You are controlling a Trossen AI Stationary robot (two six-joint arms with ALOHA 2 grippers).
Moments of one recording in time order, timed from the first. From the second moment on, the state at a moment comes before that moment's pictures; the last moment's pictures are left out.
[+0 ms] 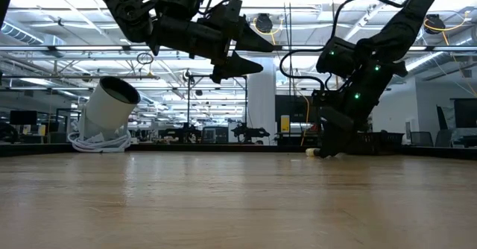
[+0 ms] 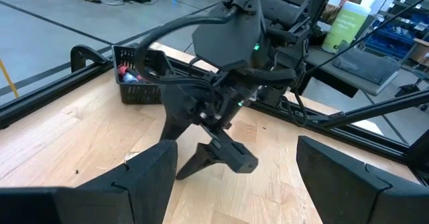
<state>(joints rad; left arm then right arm) 0.19 1.71 0.90 0.65 0.08 -0.27 -0.41 1.51 0.54 -0.09 0.15 0.20</state>
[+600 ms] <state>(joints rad) 0.19 1.71 0.90 0.65 0.08 -0.27 -0.41 1.52 0.54 0.02 0.16 0.18</state>
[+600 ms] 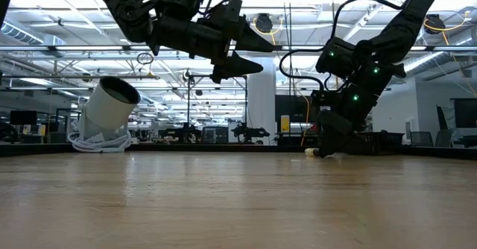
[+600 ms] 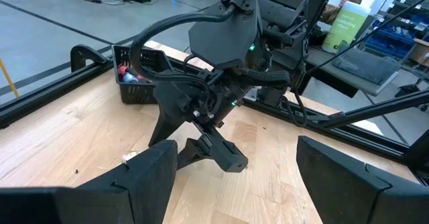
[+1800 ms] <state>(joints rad) 0.19 1.71 0.90 0.65 0.08 -0.27 -0.42 1.60 0.55 0.10 0.16 0.24</state>
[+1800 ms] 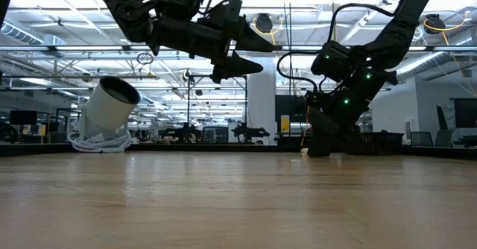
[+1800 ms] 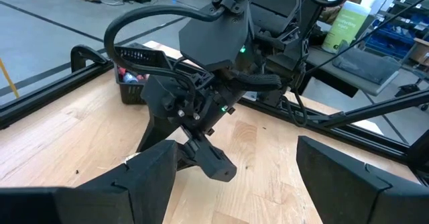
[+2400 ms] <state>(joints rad) 0.19 1.71 0.90 0.65 0.08 -0.27 -0.43 1.60 0.55 0.01 0.13 0.14</state>
